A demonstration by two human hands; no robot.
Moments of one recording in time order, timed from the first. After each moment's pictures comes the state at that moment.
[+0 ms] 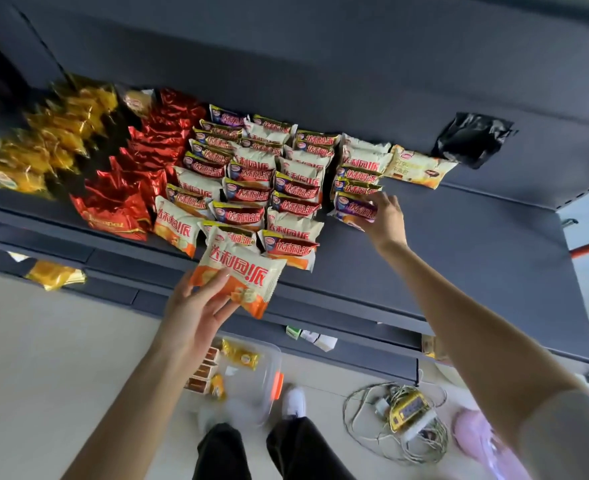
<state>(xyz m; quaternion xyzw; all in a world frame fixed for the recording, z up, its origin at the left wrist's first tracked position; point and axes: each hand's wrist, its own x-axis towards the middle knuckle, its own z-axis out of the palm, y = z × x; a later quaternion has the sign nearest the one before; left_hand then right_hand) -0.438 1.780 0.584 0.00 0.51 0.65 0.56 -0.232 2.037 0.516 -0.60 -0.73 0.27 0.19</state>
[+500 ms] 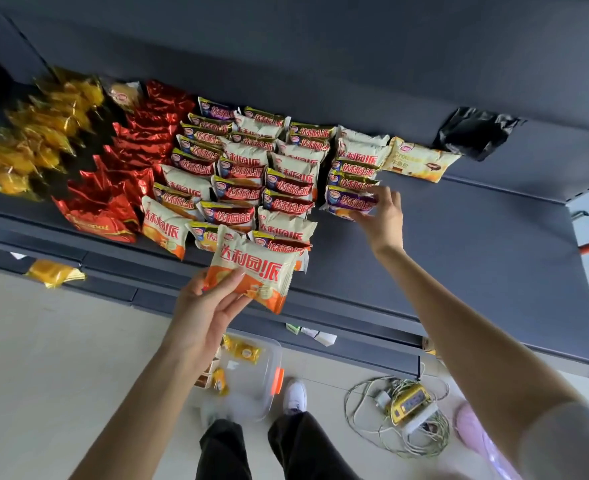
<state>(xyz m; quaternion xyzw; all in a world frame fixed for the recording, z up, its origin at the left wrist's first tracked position) -0.418 1.805 0.581 0.00 0.52 0.63 0.57 -0.230 2.039 0.503 -0.59 -0.69 0.30 0.28</state>
